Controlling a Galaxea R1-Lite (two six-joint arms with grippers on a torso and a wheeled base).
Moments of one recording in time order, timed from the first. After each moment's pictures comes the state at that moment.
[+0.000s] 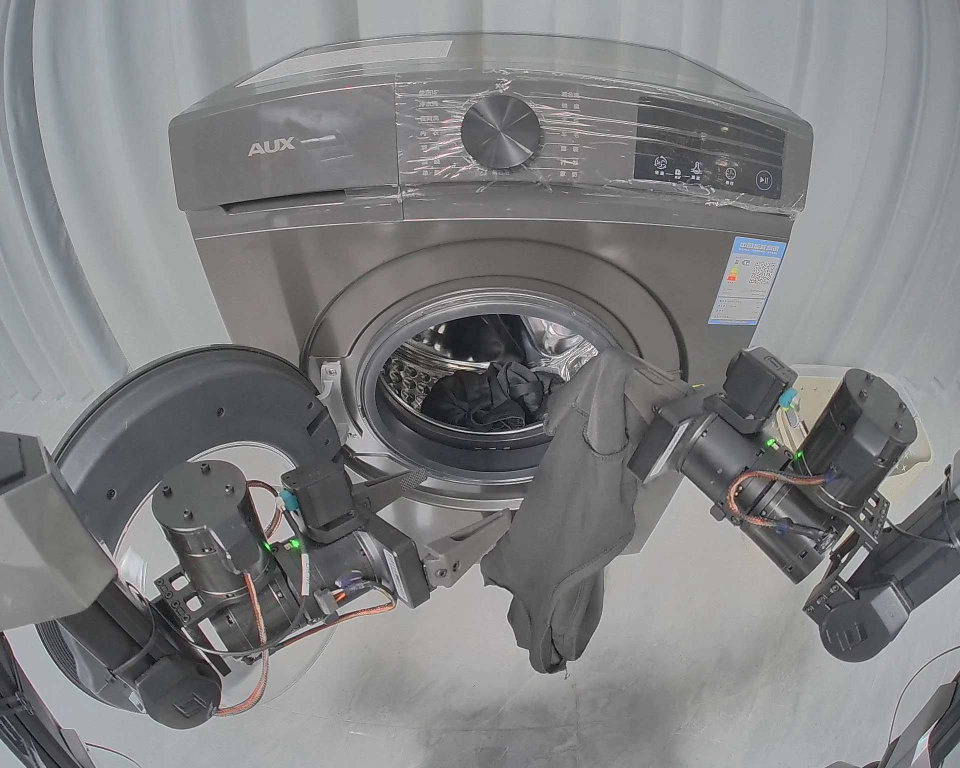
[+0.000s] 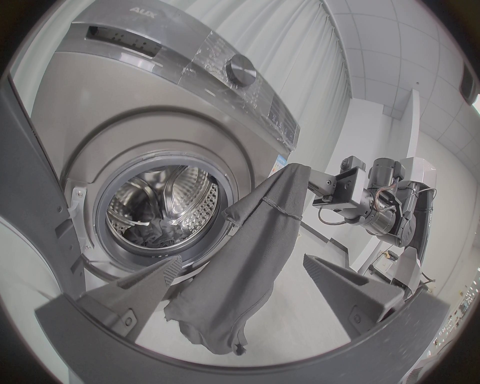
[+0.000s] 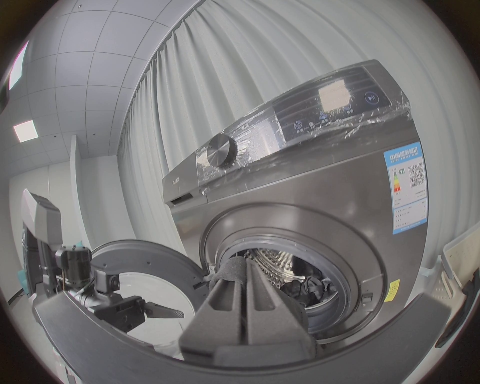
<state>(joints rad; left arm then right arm) -0.63 1.88 -0.40 -1.46 -0.20 -0.22 0.68 1.81 -0.60 -1.46 -0.07 0.13</state>
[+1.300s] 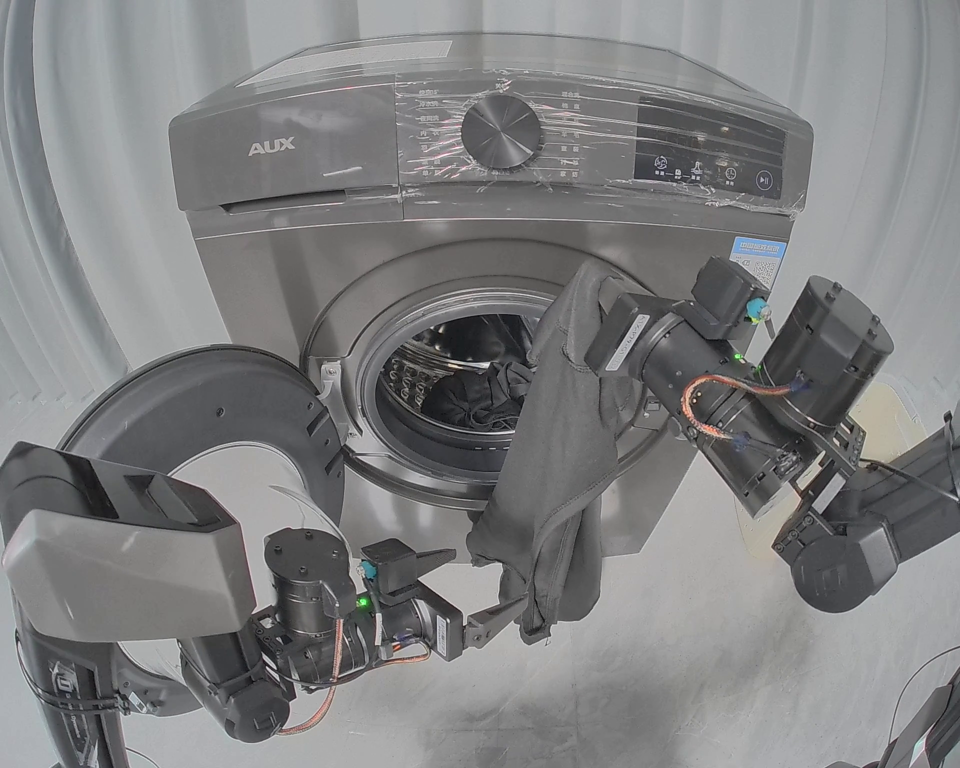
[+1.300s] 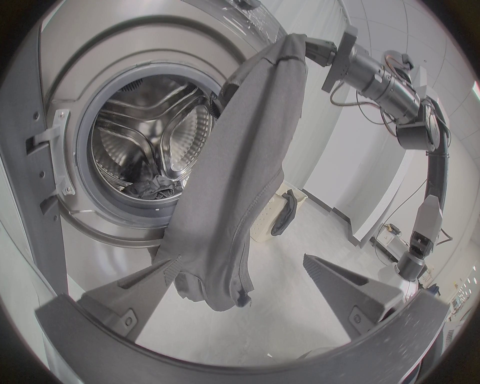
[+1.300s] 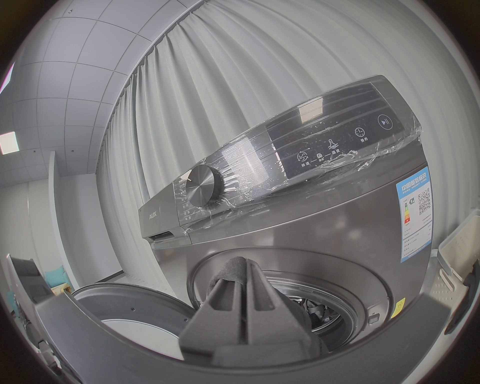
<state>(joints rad) -0.64 2.20 -0.42 -1.55 -0.22 -0.14 0.73 1.84 -0.90 -1.27 -0.27 0.17</state>
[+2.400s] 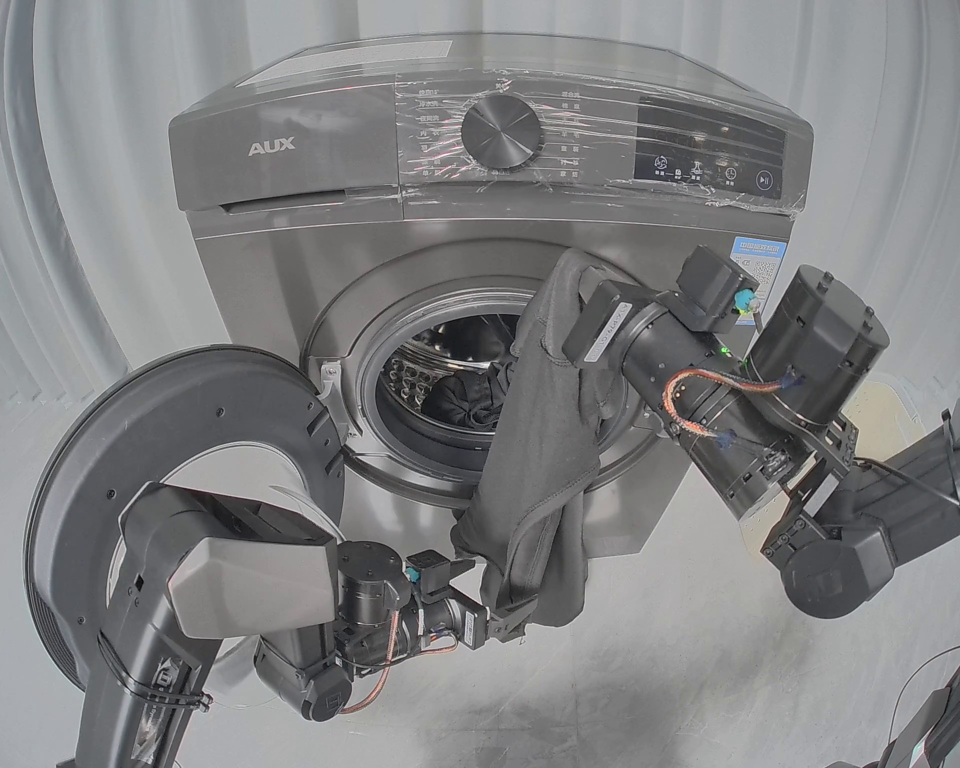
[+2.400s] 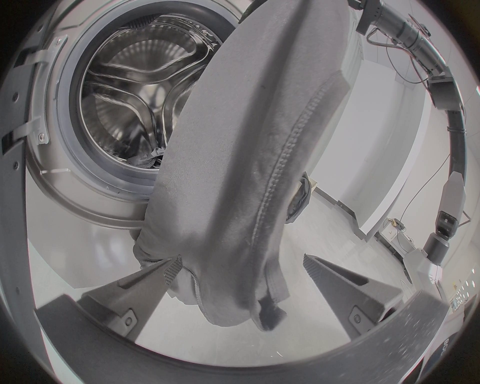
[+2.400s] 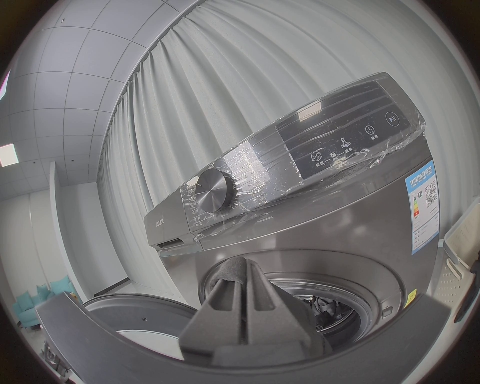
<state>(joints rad) -0.60 2.51 -0.69 -1.55 -0.26 -0.13 0.78 1.85 -0.94 -1.25 -0.30 0.21</state>
